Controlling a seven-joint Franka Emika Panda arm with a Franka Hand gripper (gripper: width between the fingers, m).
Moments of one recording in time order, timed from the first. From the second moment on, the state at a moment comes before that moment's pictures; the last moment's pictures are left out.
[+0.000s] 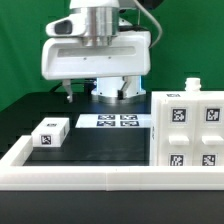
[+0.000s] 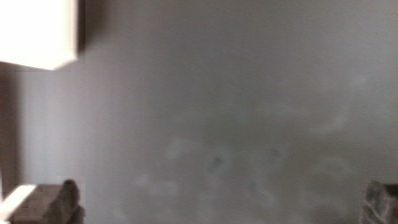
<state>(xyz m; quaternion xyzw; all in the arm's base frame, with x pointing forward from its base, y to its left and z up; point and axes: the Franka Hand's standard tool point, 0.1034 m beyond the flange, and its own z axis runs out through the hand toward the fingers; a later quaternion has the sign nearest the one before) 0.485 -0.079 0.093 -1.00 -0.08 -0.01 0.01</state>
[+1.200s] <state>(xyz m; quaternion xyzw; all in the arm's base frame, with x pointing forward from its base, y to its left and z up) 0.462 -0.149 0.063 -1.00 -0.06 0.00 -0.01</state>
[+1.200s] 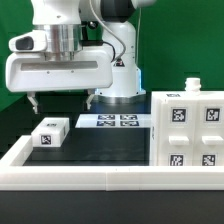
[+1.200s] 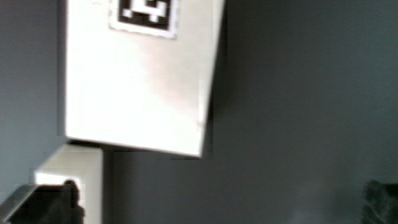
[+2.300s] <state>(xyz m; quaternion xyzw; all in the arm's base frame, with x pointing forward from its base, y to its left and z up) 0.428 -0.177 0.028 -1.00 -0.06 0.02 -0.01</state>
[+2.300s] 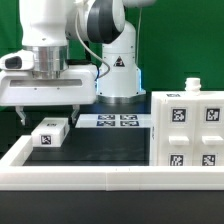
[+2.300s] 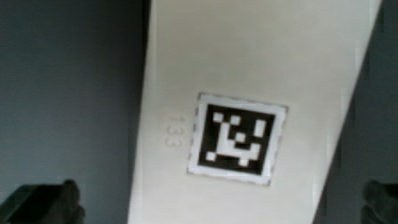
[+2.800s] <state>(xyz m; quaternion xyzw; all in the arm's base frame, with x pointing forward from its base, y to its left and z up) 0.420 -0.175 0.015 -1.00 -0.06 0.03 -0.01</state>
